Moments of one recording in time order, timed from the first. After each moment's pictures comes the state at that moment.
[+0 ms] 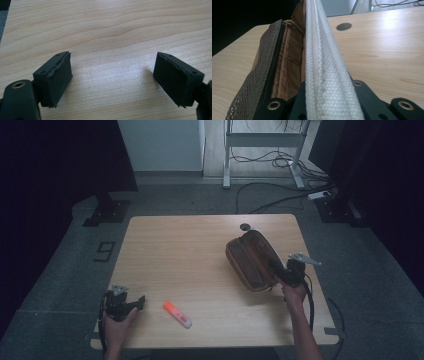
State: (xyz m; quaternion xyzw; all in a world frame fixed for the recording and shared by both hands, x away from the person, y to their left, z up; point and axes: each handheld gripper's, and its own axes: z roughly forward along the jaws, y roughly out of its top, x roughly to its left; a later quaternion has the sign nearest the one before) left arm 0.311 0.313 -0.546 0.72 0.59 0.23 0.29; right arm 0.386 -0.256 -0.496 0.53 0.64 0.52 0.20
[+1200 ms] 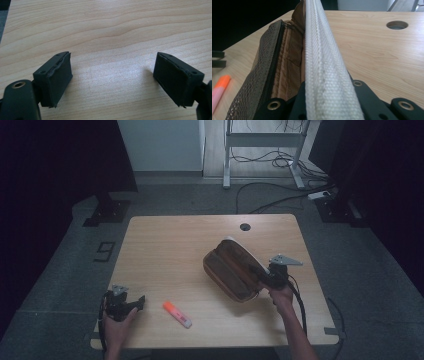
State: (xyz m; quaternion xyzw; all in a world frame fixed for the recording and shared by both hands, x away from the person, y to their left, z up) left arm 0.311 0.313 -0.546 0.72 0.59 0.23 0.29; right arm 0.379 -0.208 -0.493 0.43 0.72 0.53 0.15
